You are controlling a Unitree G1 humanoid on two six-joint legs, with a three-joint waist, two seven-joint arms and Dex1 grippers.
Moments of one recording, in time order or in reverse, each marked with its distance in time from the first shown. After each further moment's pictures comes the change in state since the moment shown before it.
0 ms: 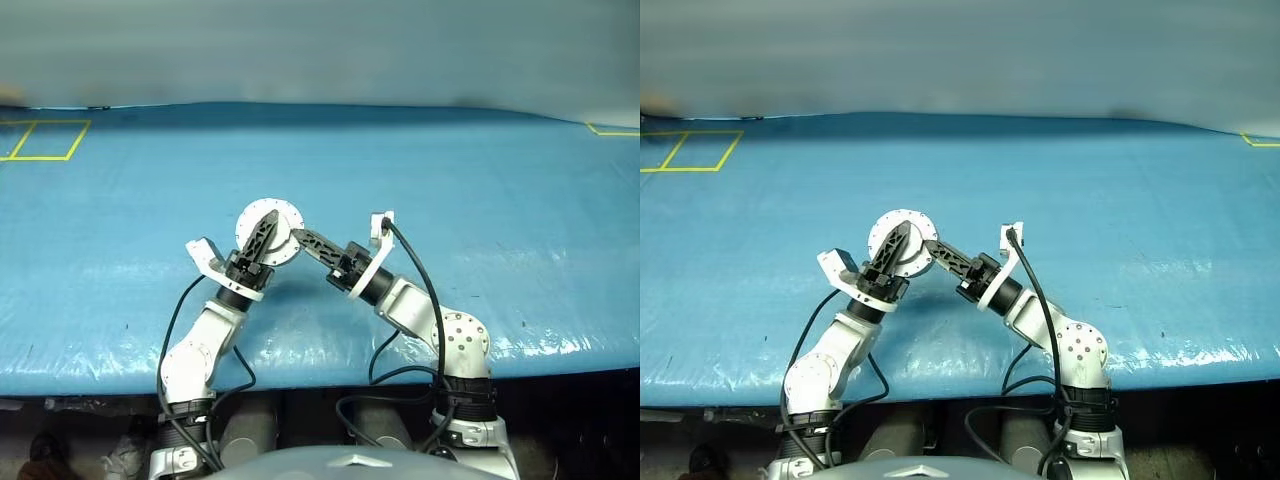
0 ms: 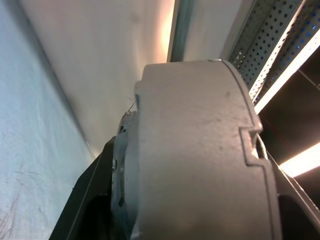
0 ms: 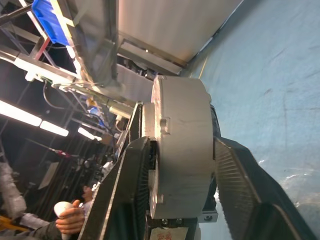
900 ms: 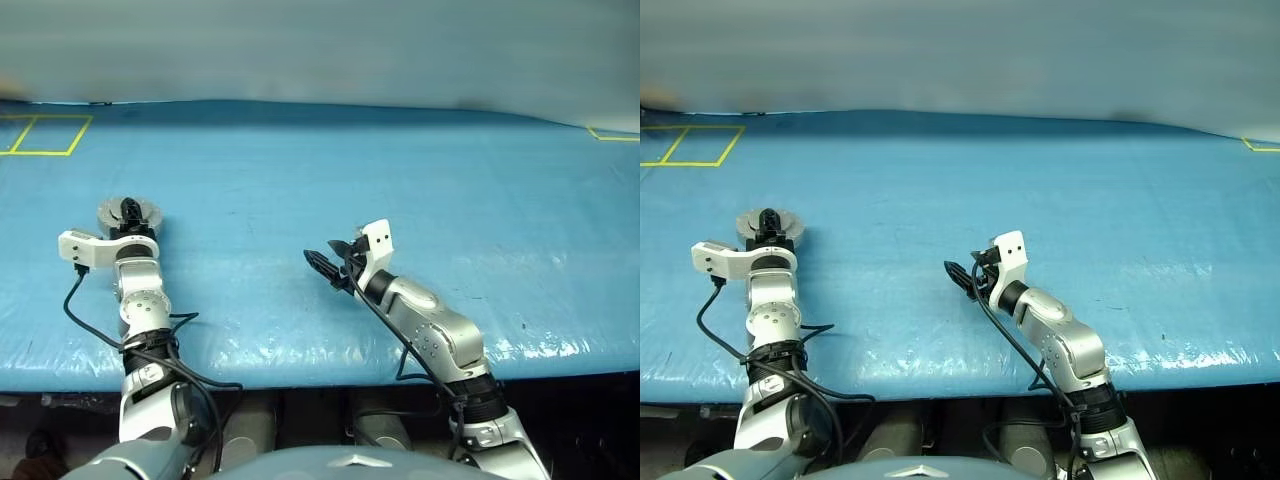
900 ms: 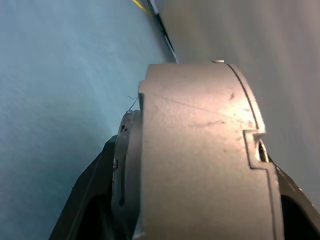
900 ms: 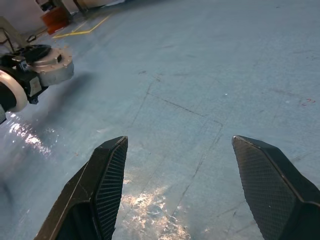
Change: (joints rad) left arm -0.434 0.207 0.452 0.528 0.440 -0.595 0.552; right arm 0.006 -0.183 0.243 0.050 -0.681 -0.319 0.148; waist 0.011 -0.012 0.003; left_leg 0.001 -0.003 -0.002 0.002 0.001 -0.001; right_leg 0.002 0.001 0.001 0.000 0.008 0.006
